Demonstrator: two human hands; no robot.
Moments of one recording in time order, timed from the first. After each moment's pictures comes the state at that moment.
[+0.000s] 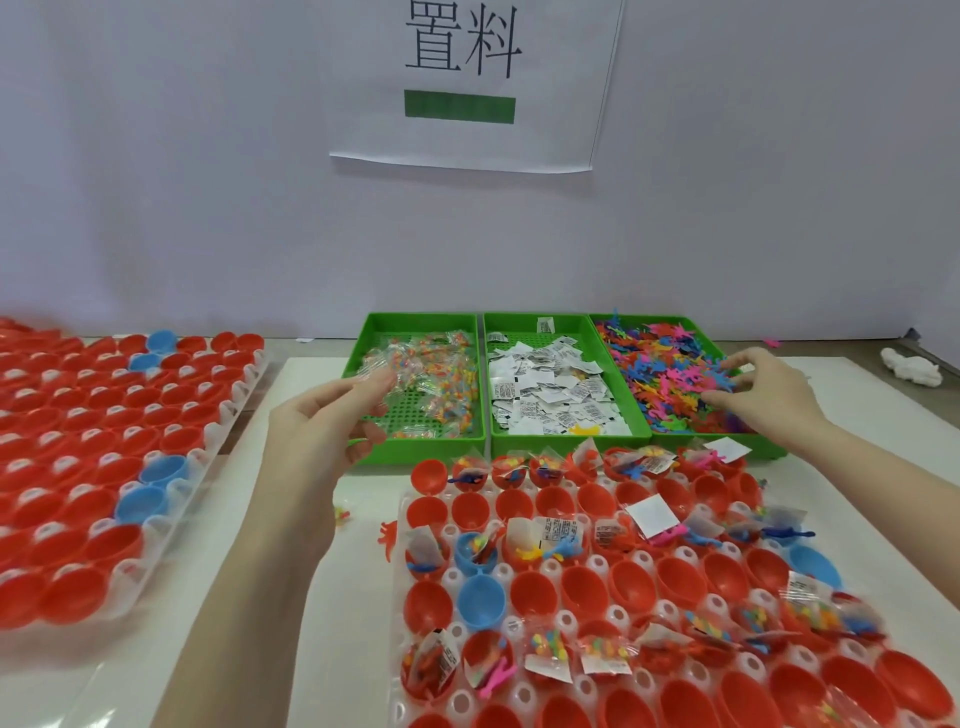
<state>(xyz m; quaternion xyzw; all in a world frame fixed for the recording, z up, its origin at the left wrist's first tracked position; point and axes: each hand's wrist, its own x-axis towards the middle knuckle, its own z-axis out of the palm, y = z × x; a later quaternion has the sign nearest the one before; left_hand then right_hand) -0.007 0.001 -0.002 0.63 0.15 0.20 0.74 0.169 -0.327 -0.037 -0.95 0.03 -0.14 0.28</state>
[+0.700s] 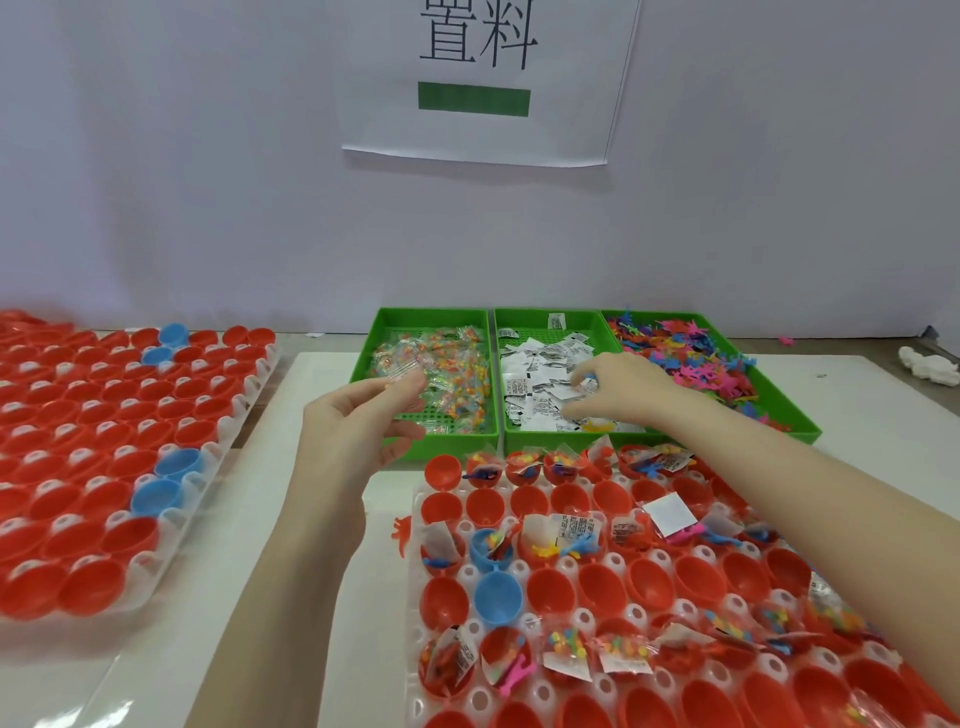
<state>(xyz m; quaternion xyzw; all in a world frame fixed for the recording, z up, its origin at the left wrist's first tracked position) -0.004 -0.006 -0.003 0.63 0.17 0.19 0.73 0.159 -0.201 -0.020 -0.98 -0.19 0.03 0.08</state>
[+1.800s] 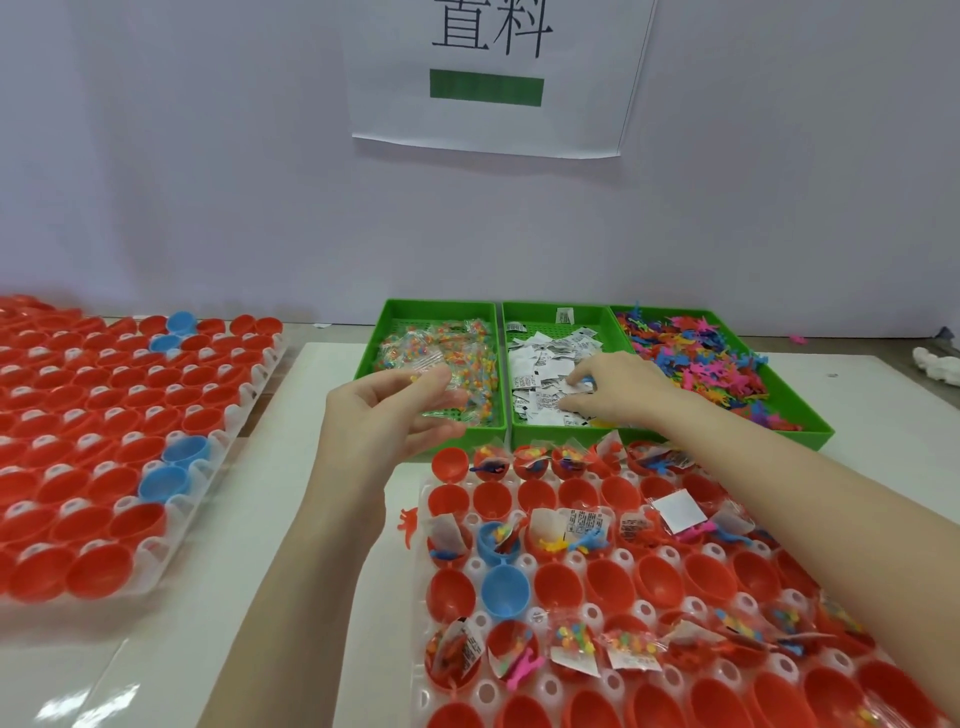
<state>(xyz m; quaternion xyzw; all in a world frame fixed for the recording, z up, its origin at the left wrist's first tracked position) -0.008 -0.014 0.001 0.64 0.13 0.16 0.74 0.169 -0.196 -0.035 -0.97 -0.23 -0.01 0.05</state>
